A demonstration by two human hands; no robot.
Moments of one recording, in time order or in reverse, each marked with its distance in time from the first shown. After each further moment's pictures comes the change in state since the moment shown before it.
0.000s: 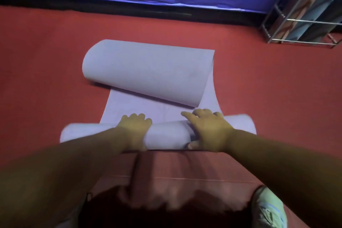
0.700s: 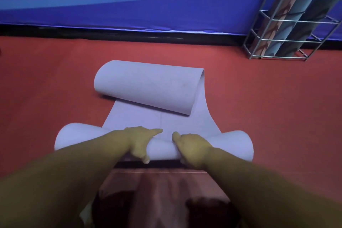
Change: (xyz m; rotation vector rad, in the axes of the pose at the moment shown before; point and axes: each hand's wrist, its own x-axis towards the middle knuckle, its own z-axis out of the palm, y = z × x) left_hand -0.114 0.029 -0.035 -0.136 -0.145 0.101; right_hand -0.085 -0.094 0.002 0.027 0.042 -0.060
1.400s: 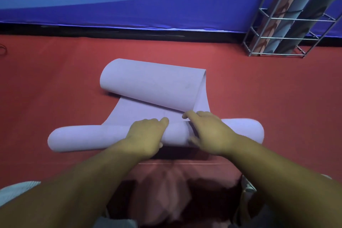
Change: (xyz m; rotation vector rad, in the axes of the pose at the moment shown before) left_hand -0.081 0.034 -0.007 0.041 0.494 -0.005; right_hand -0.053 -0.013 -0.069 0.168 0.206 0.105
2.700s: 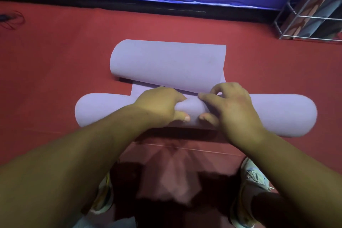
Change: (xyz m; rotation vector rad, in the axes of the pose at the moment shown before) left_hand 0.014 0.005 -0.038 -0.343 -0.090 -0.020; right_hand 0.004 0.020 0.006 -0.021 0.440 -0.141
